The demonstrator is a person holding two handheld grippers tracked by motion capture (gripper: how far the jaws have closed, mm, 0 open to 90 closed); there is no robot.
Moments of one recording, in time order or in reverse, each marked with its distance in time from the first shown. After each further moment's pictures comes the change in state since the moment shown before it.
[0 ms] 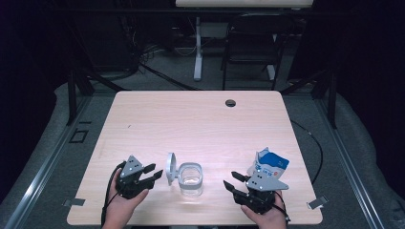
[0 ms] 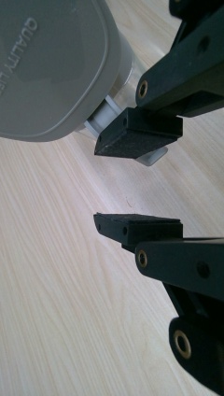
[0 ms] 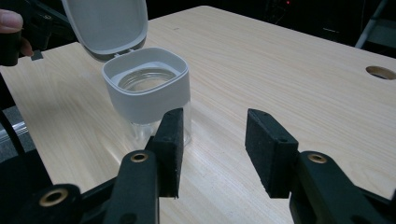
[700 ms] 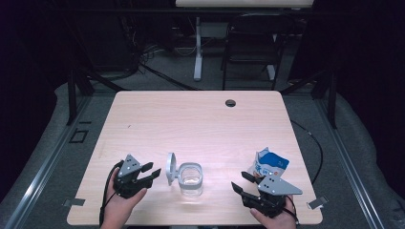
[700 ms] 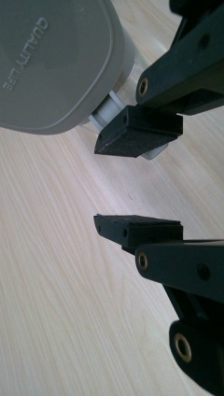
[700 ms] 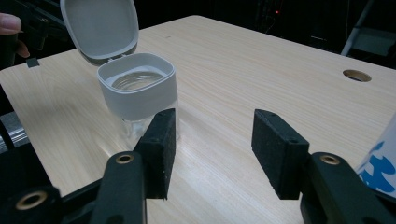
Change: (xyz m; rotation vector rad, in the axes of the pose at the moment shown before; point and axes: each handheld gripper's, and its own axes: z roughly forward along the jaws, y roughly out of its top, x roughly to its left) left arm 0.003 0.003 -0.005 -0.002 0.022 -0.002; right arm -0.009 -0.006 -0.022 -0.037 -0.027 0.011
